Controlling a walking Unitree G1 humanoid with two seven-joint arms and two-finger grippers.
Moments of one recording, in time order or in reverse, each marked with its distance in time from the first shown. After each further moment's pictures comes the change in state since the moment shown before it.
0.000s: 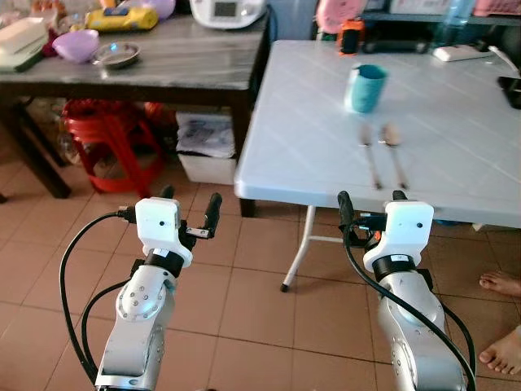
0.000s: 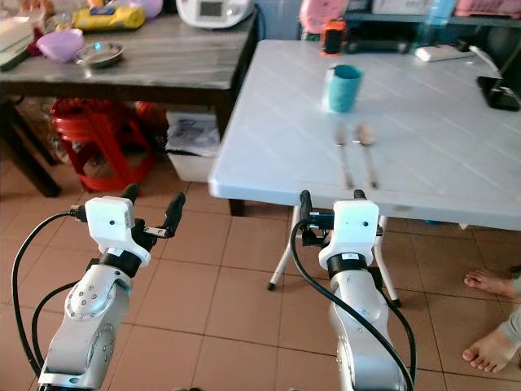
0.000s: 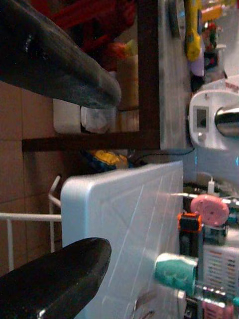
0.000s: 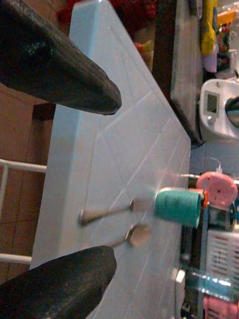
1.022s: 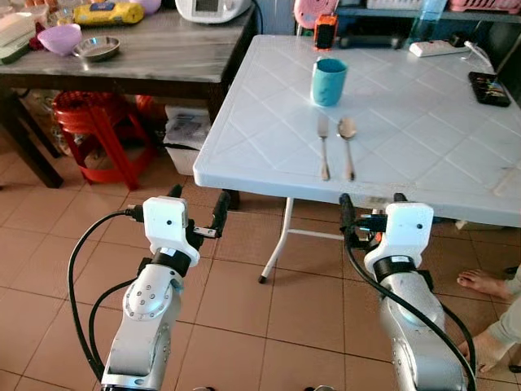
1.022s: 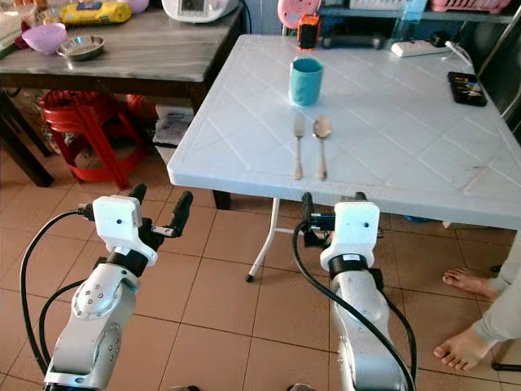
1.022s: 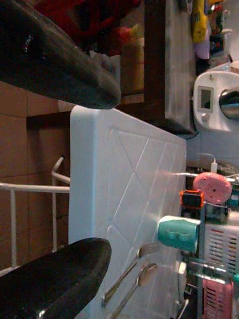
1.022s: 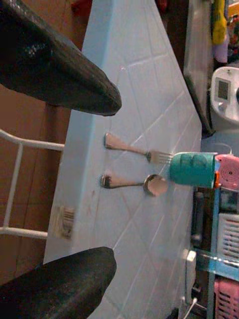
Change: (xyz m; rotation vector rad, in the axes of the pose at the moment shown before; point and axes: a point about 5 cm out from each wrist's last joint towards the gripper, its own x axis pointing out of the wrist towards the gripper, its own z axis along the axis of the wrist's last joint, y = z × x) left arm 0.002 -0.006 0.002 -0.008 -0.005 -0.019; right arm 0.000 -0.001 -0.004 0.002 0.018 -0.006
